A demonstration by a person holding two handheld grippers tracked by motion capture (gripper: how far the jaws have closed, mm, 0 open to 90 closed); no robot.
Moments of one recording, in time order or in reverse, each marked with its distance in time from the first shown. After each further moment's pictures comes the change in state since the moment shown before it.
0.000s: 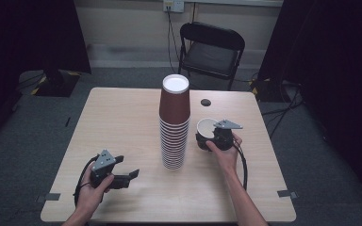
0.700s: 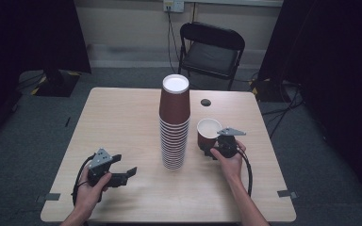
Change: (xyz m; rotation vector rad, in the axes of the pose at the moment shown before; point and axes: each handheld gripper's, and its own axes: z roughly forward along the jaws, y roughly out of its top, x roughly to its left) left arm 0.008 0.000 -0.003 -0.017 0.011 -0.044; right arm -0.007 -0.026 -0.011 0.091 0.033 0.036
